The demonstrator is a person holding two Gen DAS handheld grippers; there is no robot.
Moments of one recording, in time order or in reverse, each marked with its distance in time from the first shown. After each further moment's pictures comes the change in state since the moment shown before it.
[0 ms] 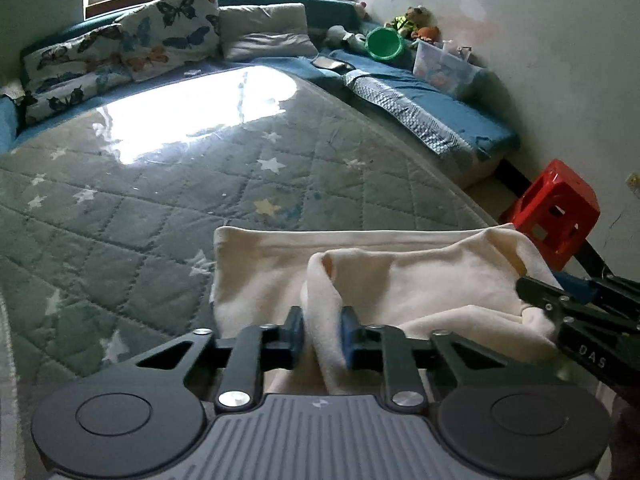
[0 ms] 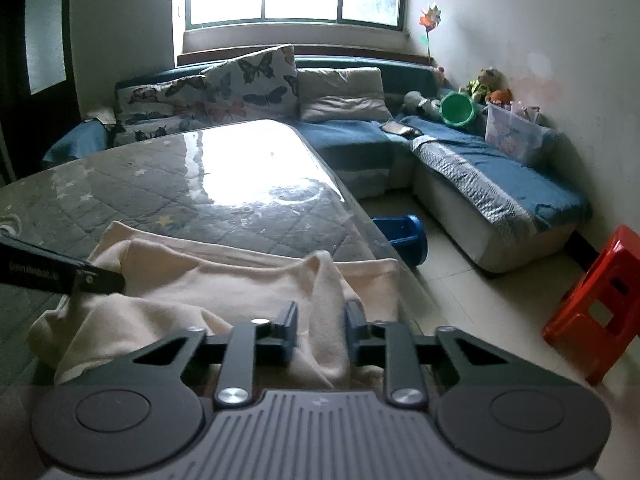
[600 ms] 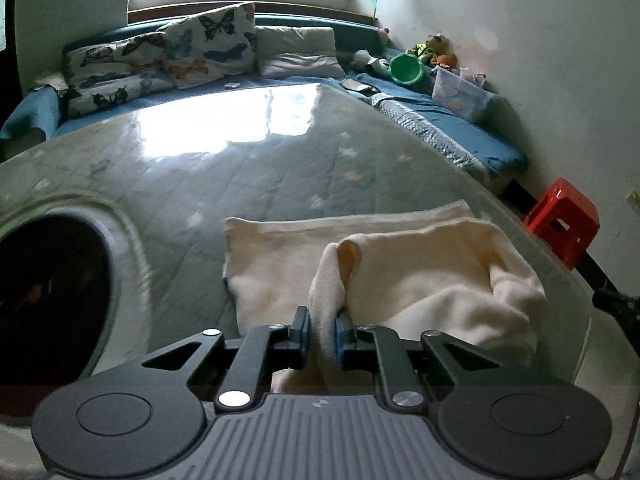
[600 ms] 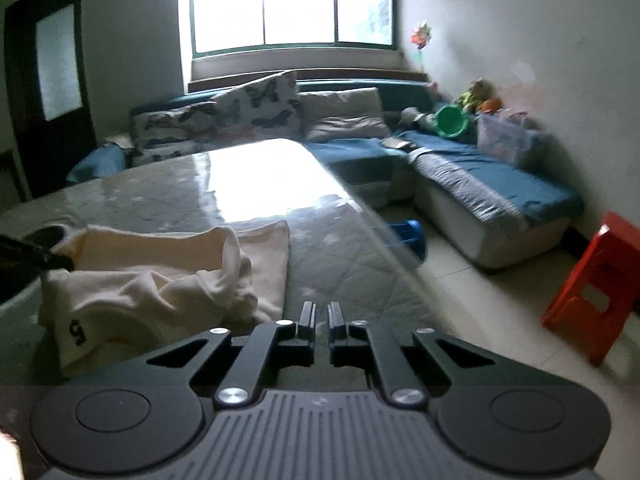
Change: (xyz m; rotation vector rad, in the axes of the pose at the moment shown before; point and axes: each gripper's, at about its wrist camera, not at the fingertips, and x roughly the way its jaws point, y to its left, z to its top) left arm -0.104 0.077 -0.080 -0.043 -0.066 0.044; right arm -0.116 -0.006 -0.055 0.045 -0.050 0.073
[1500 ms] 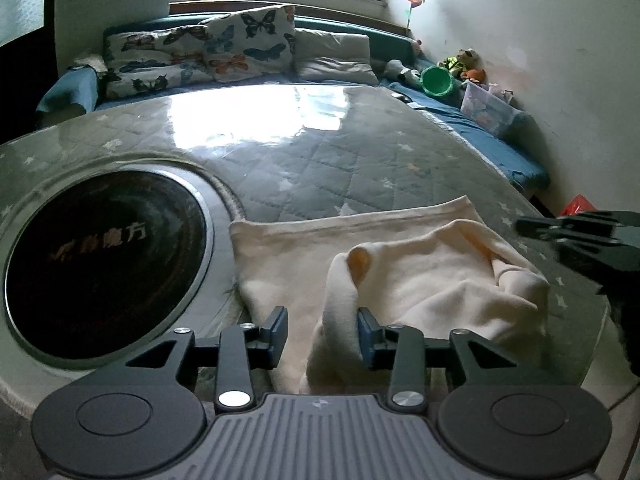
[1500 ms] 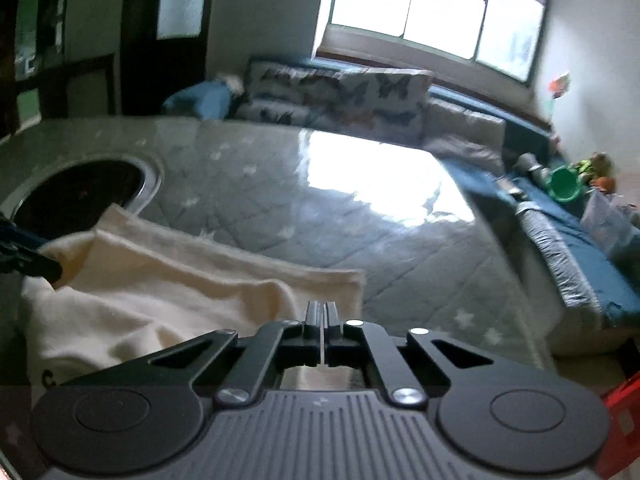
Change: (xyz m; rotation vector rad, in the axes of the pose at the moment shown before) left arm -0.032 0.055 -0.029 -0.072 -0.019 0.041; right arm 0.081 0.119 0.054 -0.355 0.013 0.146
